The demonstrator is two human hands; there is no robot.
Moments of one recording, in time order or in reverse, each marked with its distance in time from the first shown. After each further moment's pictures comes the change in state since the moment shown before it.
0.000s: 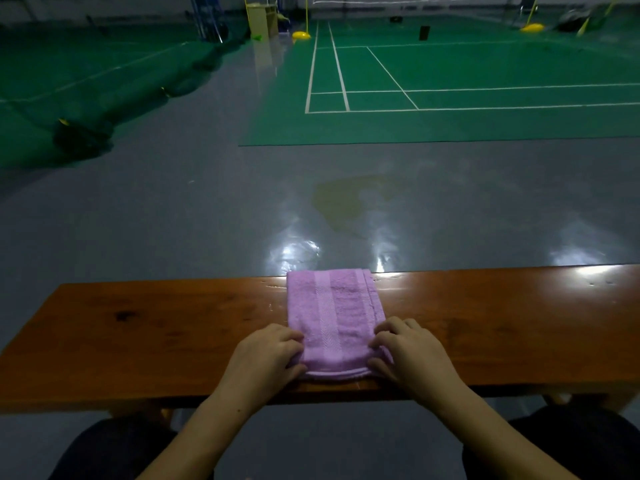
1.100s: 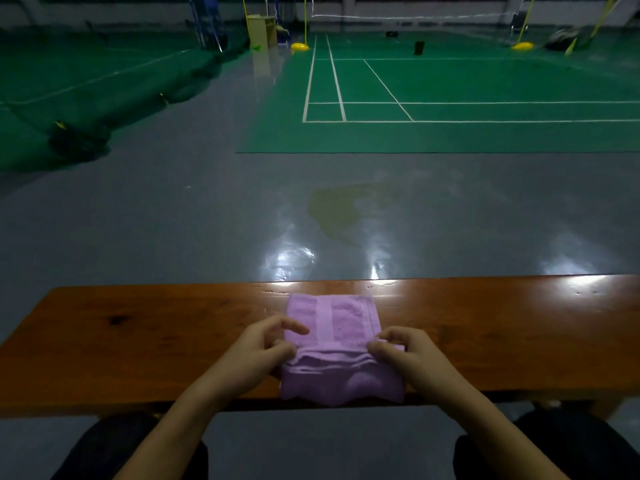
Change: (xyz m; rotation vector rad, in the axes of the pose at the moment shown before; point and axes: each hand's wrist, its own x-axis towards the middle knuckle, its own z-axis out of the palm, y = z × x) left_hand 0.000 0.014 -0.051 -1.226 -0.136 -0.342; right_hand -0.014 -0.005 -0.037 0.979 -0.010 0.291
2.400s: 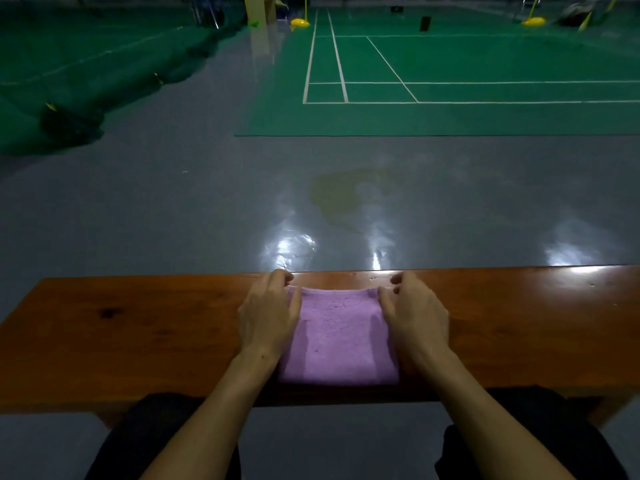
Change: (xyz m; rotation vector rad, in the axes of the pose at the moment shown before) left_hand 0.082 -0.016 0.021 0.795 0.719 0.164; right_hand 0.076 0.006 0.006 -0.684 0.539 0.011
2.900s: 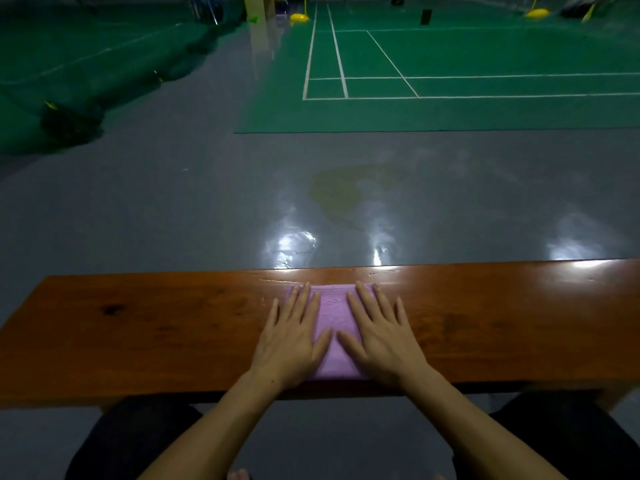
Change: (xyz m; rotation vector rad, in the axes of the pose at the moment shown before) left_hand -0.040 -0.017 0.040 0.335 -0.507 0.325; right_hand -0.037 0.010 0.046 -0.238 -0.418 -0.456
